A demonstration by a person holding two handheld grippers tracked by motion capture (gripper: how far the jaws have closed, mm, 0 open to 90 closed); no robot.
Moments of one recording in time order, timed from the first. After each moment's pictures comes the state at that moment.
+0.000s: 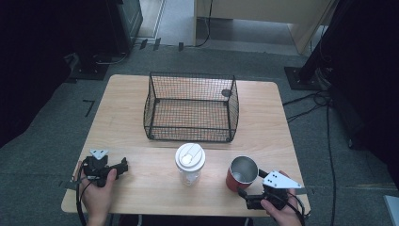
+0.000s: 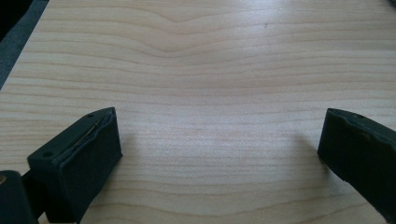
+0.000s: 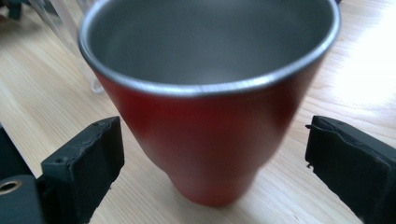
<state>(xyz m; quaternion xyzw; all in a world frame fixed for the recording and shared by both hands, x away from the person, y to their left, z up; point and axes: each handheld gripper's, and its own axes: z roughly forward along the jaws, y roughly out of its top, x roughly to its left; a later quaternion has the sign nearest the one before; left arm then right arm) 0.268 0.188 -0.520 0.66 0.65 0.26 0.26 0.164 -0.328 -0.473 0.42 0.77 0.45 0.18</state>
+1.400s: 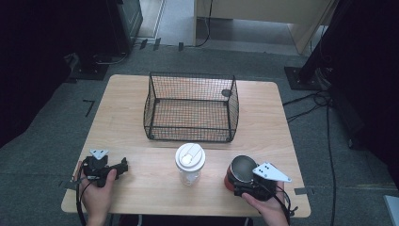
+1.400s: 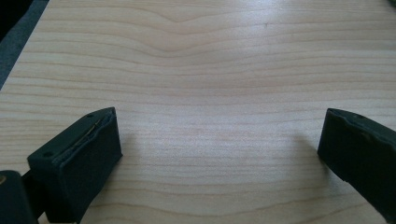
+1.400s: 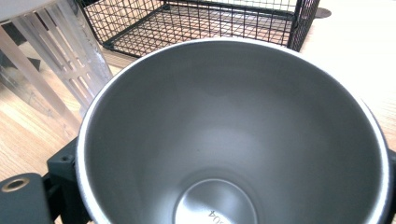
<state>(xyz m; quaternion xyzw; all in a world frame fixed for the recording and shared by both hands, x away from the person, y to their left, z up) 0.268 0.188 -0.520 0.66 0.65 0.26 0.26 0.182 -0.295 -0.460 0.48 0.71 0.46 0.21</state>
